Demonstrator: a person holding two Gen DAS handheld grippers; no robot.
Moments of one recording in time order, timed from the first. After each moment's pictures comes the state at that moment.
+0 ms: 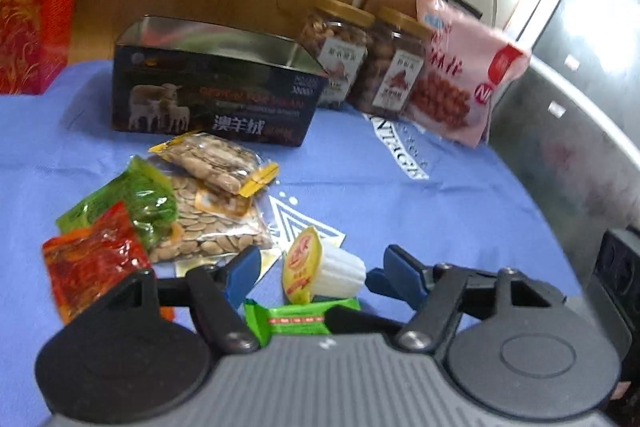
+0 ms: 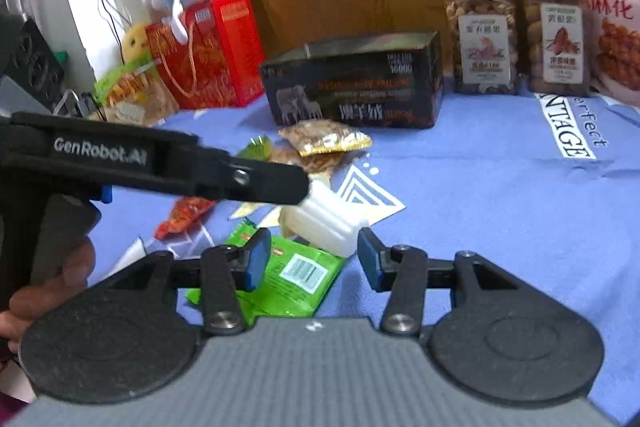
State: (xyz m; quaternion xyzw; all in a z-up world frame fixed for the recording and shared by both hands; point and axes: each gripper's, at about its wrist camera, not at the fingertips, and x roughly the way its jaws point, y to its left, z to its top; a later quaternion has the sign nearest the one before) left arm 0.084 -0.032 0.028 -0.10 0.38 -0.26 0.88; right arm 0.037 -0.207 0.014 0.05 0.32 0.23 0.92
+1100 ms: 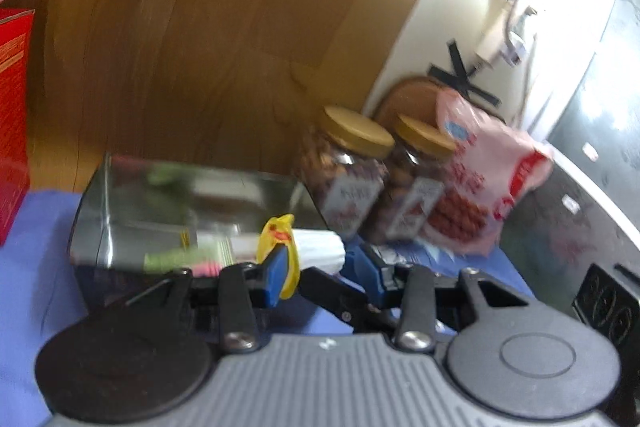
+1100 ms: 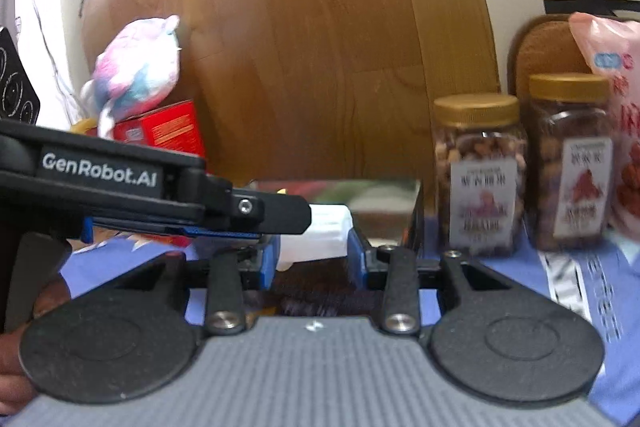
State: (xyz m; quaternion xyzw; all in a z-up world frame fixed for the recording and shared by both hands) left arm 0.223 -0.039 0.091 -0.13 0.32 -0.27 0.90; right arm 0.176 -0.210 0.058 0.08 0.20 0.20 0.96
